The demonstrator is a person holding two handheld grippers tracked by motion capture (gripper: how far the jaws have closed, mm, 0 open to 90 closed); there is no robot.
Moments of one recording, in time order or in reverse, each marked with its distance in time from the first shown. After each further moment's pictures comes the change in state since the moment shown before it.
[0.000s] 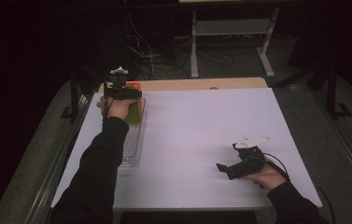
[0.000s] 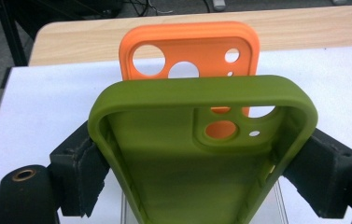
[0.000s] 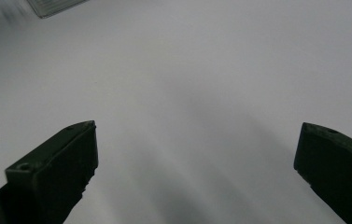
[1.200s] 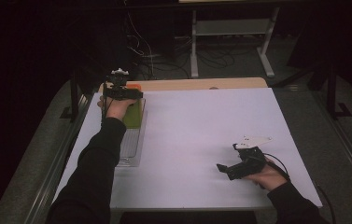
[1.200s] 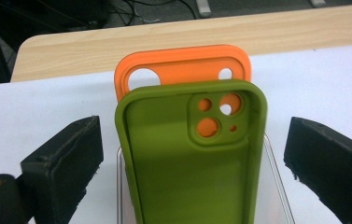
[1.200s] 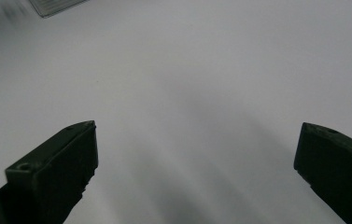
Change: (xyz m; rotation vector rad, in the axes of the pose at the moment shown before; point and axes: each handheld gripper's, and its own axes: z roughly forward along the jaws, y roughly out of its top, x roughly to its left) left arm 0.005 -0.001 0.006 -0.042 -0.064 0.049; right arm 0.000 -0.001 -0.001 0.000 0.004 -0.004
